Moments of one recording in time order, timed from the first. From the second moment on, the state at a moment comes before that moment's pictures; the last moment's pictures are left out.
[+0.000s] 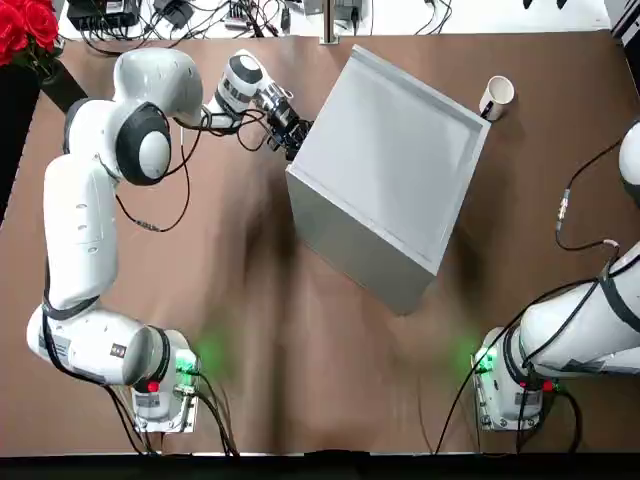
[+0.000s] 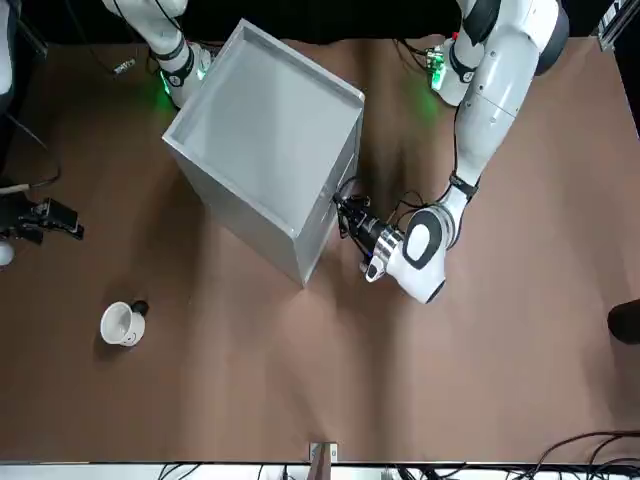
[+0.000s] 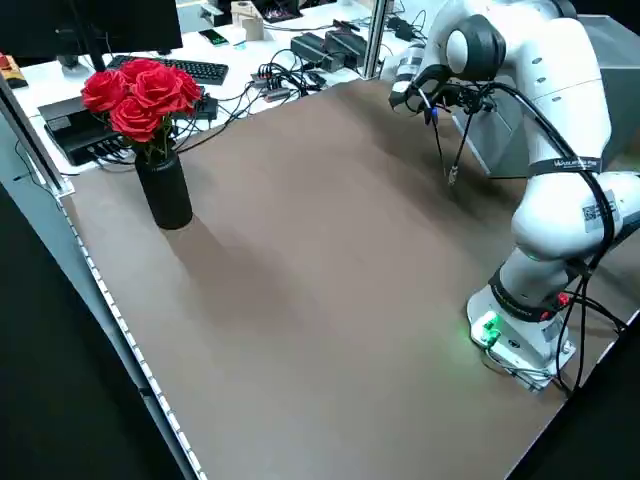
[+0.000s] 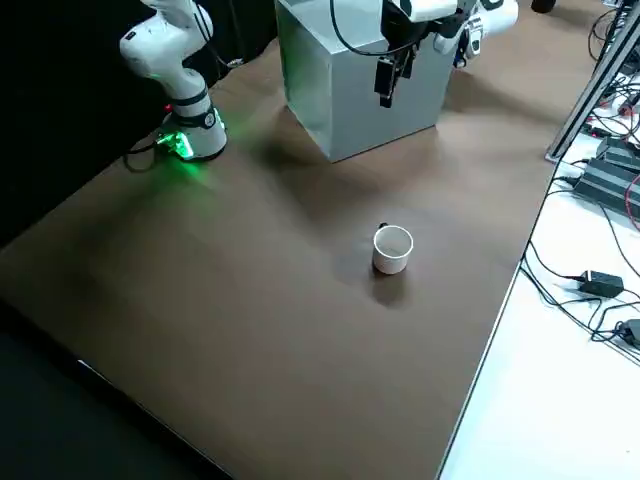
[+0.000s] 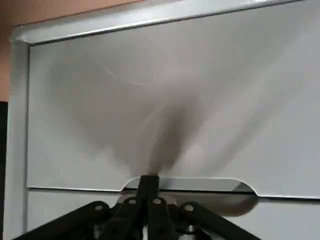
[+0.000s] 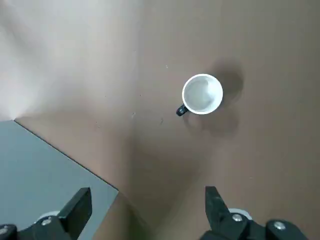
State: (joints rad) left arm -0.25 0.83 -0.23 -1.52 -1.04 1.60 -0.76; right arm -0.05 0.22 -0.01 -1.38 0.07 1.60 -0.11
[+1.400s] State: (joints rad) left arm -0.27 0.85 -0.23 -1.50 -1.07 1.57 -0.76; right arm 0.01 0.20 0.00 -1.37 0.07 1.62 -0.11
